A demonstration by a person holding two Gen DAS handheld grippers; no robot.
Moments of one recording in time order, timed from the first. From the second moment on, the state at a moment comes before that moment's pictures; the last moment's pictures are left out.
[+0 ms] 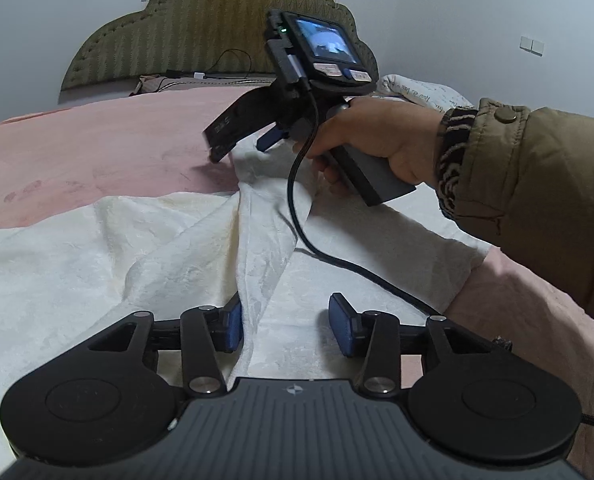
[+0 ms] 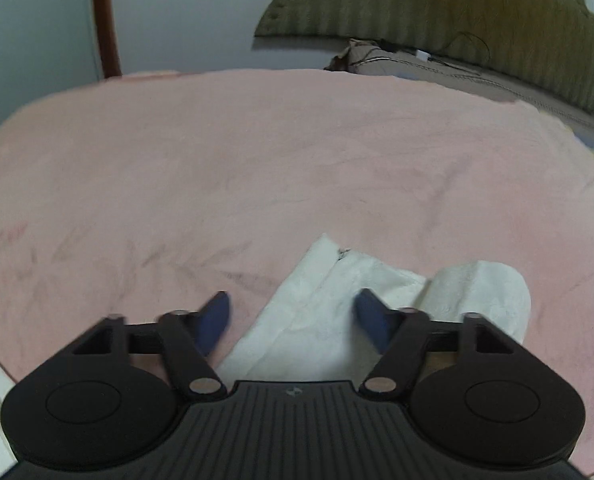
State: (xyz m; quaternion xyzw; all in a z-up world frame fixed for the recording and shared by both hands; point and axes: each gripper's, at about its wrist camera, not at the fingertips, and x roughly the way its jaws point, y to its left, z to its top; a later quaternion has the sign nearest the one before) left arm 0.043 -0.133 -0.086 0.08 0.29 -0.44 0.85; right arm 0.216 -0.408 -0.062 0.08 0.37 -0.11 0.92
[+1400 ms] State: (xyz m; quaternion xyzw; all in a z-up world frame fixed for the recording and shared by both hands) left arm 0.008 -0.182 -0.089 0.30 0.18 -0.36 0.86; right arm -0.036 -0.517 -0.094 0.55 0.09 -0.07 0.82
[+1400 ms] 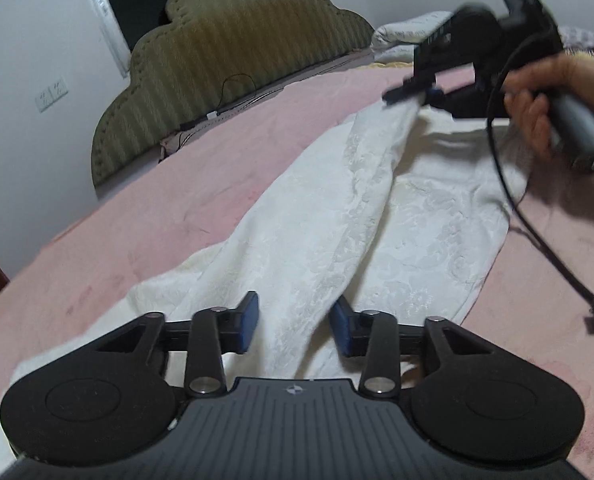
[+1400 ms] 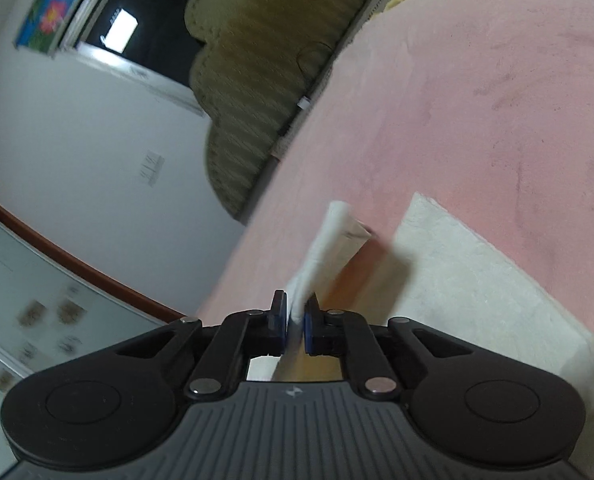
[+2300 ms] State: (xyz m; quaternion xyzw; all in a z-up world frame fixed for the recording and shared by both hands) left arm -0.015 -0.185 -0.081 0.31 0.17 -0.37 0.86; right arm -0.103 -0.520 -0.079 0.50 0.11 -0.15 0.85
